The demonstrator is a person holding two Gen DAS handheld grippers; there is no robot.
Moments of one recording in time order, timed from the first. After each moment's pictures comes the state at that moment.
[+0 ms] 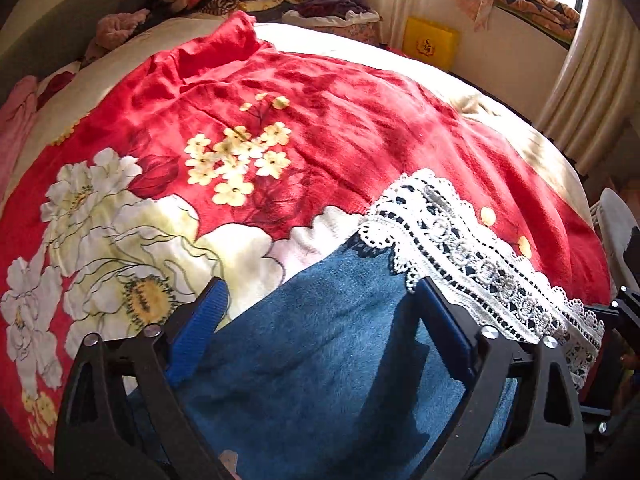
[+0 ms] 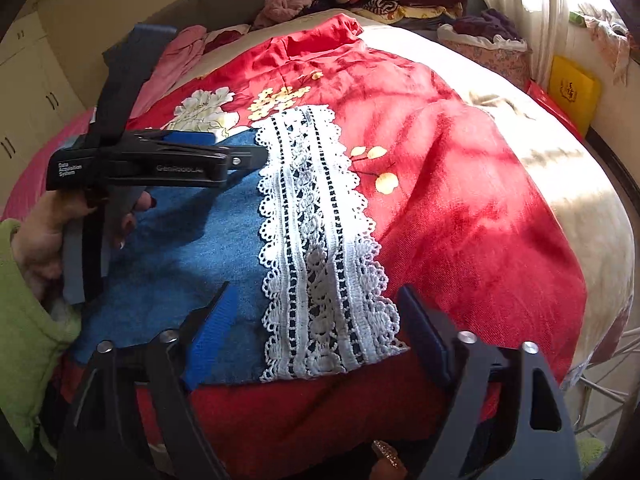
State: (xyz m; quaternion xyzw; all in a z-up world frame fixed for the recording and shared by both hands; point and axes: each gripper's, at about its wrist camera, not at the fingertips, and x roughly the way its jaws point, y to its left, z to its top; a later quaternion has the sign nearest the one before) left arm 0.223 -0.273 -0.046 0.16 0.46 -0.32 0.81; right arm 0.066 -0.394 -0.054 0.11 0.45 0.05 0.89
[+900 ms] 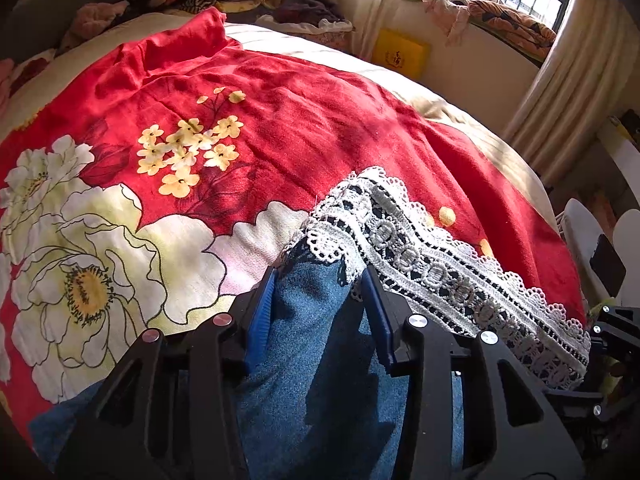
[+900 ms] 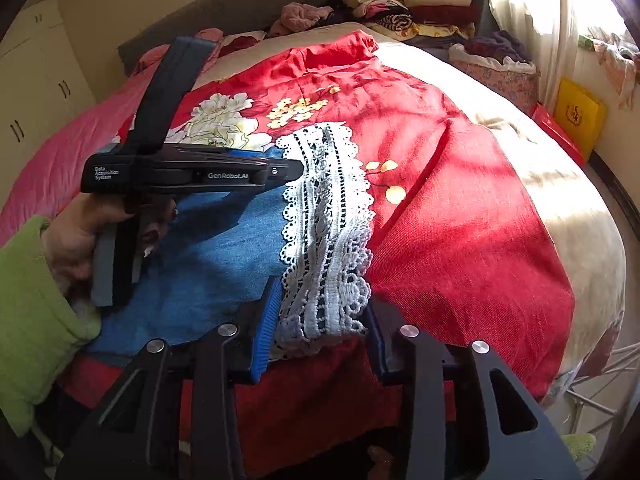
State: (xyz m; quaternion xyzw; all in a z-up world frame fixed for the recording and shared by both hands) left arm 0.216 -0.276 -0.053 0.11 0.45 -0.37 0.81; right arm 0.050 -0.385 -0.041 0.07 0.43 0.06 0.90
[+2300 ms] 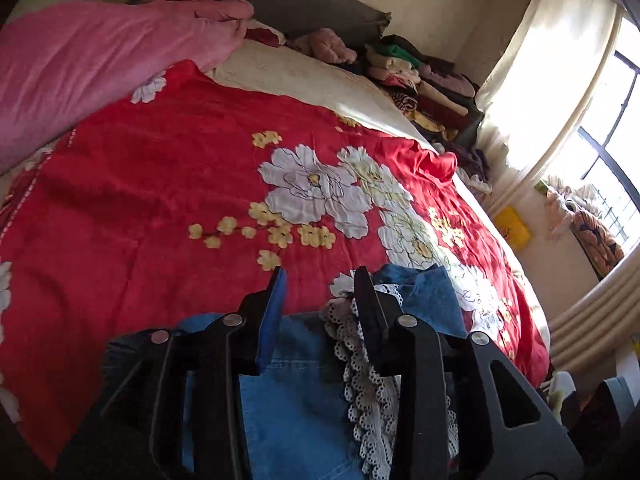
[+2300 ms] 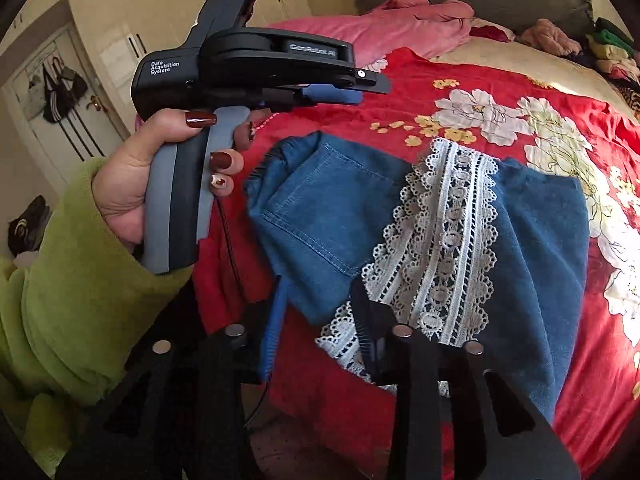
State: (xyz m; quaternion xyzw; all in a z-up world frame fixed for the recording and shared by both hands) left arm 0.116 0.071 0.034 -0.17 0.37 -0.12 0.91; right arm 0.026 -0.105 -0.009 -0.05 0.41 0.42 0.81
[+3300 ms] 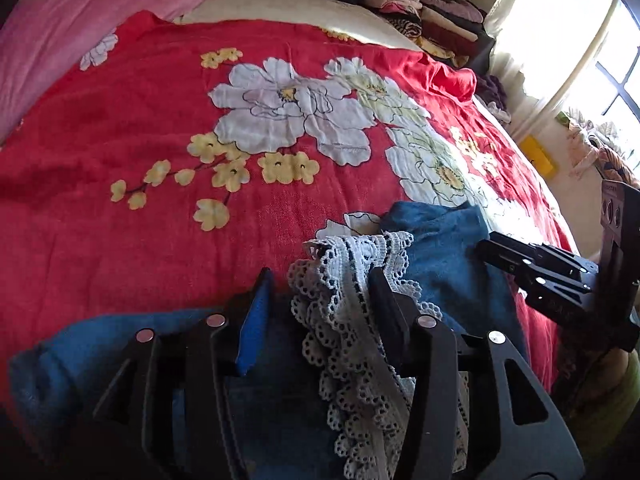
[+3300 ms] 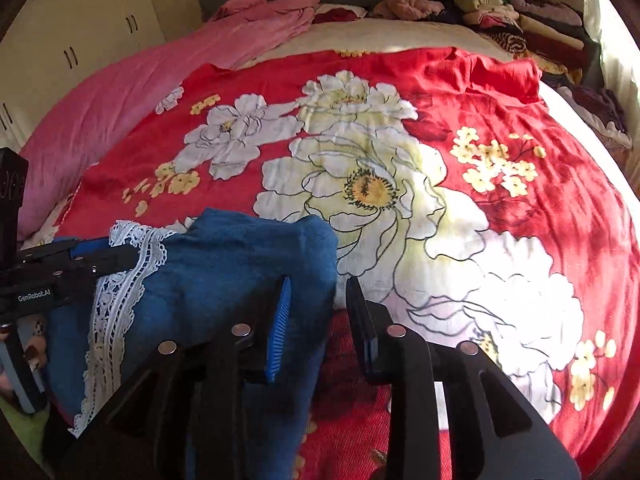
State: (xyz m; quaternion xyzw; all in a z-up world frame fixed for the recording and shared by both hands) left arm 0.158 0.004 -0.030 -0.08 0.46 -0.12 0.87; right arm 0.187 -0.225 -0.039 -0.01 0.43 0.19 0.88
